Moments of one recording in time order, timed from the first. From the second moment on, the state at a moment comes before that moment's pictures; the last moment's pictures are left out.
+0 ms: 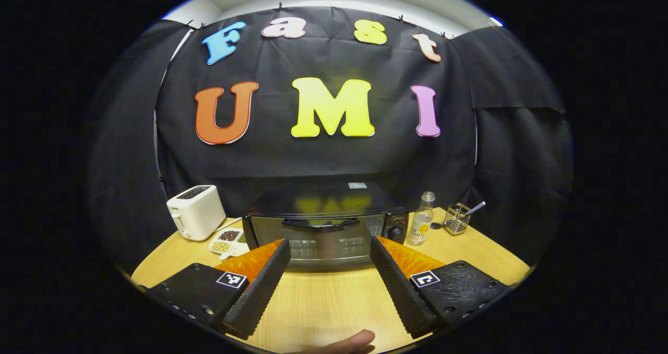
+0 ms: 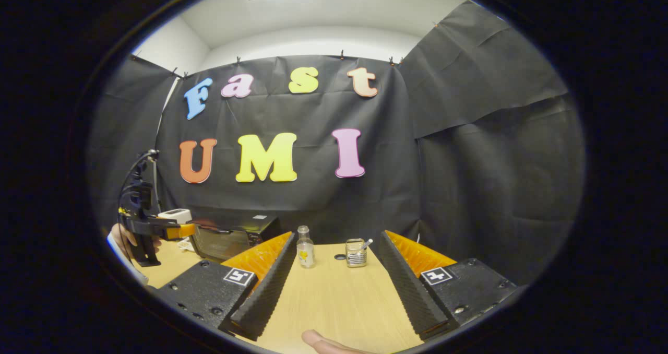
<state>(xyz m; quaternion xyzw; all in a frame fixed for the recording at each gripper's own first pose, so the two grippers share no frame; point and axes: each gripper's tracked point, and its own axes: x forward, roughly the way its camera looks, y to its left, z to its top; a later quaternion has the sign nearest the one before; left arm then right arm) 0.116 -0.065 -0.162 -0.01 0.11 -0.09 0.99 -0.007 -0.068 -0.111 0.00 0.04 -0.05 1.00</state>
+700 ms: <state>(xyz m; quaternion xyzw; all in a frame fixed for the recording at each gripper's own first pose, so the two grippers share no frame) -0.051 -0.025 -0.036 -0.03 -0.01 -0.04 1.00 -0.044 -0.040 -0.039 -0.01 -0.03 -0.04 1.00</state>
